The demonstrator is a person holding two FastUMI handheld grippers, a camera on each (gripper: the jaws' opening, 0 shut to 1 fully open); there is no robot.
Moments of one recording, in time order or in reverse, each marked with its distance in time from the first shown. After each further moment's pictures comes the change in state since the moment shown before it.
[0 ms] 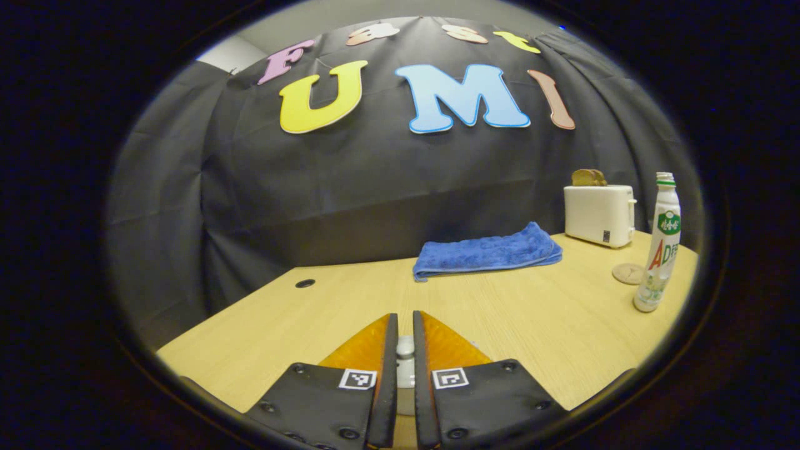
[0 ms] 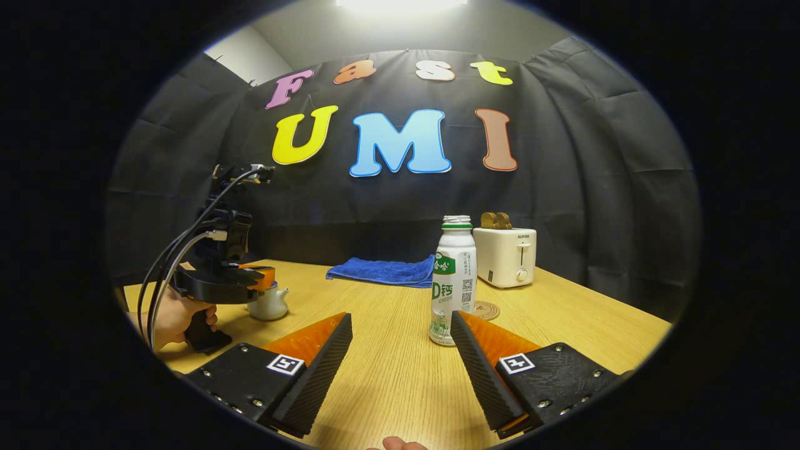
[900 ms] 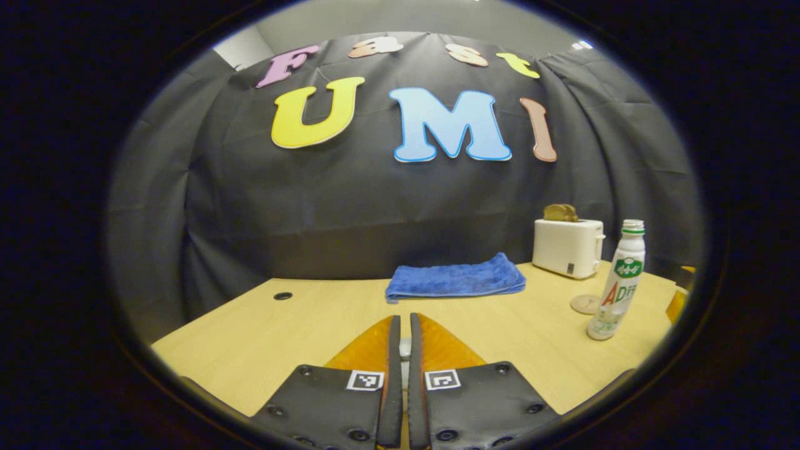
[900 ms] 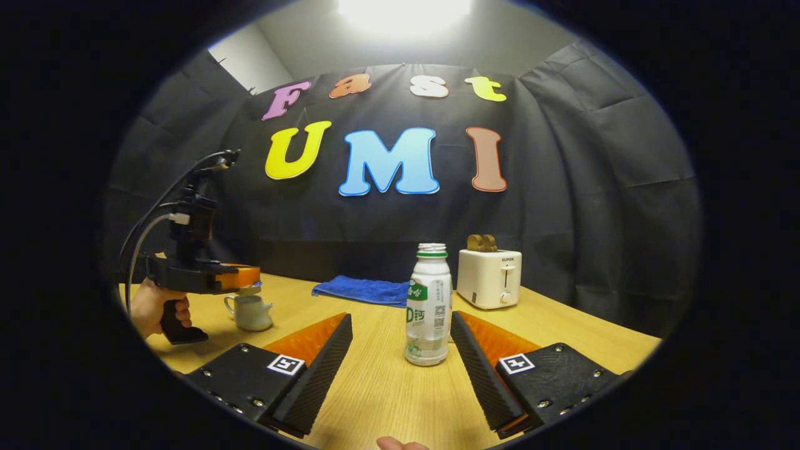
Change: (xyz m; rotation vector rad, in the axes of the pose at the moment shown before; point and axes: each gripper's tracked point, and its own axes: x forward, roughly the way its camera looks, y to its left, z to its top) left arm -0.044 -0.028 0.052 -0.061 -0.105 -0.124; right arm 0.007 -0.044 0.032 -0.025 -0.093 -0.057
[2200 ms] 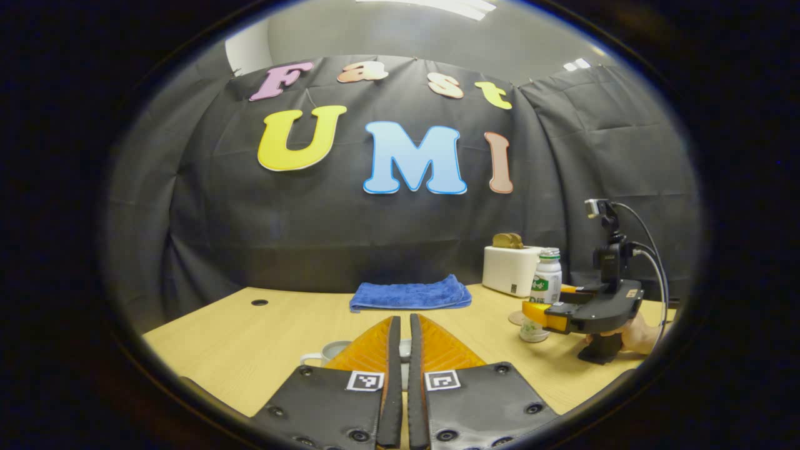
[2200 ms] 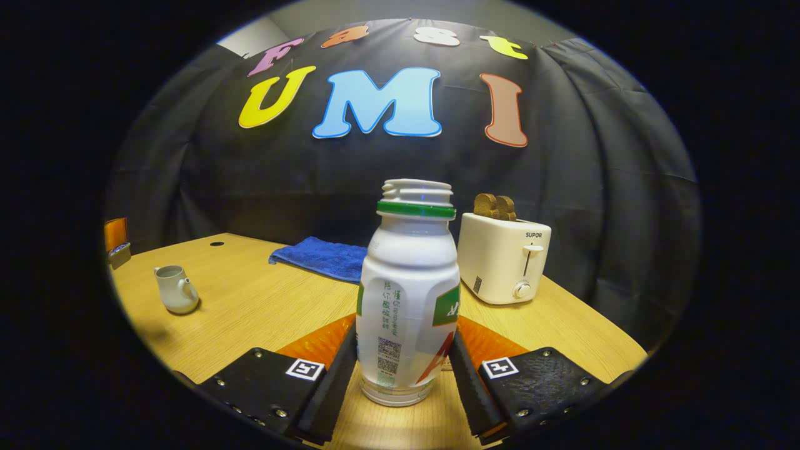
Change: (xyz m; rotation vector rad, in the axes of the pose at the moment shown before) left arm -0.088 -0.034 0.023 -0.052 -0.108 -0.144; right arm 0.139 -0.031 -0.054 -0.070 0.220 0.039
